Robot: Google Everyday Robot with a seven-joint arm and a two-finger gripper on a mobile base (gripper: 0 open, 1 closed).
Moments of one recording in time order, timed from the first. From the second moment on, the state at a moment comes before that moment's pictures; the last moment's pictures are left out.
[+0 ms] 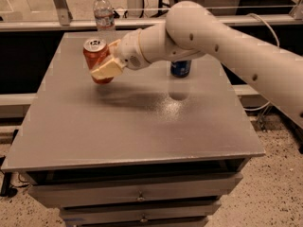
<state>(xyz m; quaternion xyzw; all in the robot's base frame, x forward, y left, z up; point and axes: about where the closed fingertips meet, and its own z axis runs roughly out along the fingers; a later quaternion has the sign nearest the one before) 0.613 0.122 0.905 -0.57 0.62 0.28 0.45</state>
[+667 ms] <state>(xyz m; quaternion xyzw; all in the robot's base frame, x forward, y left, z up) 0.693 0.127 0.895 -0.57 0.64 0.24 0.46</state>
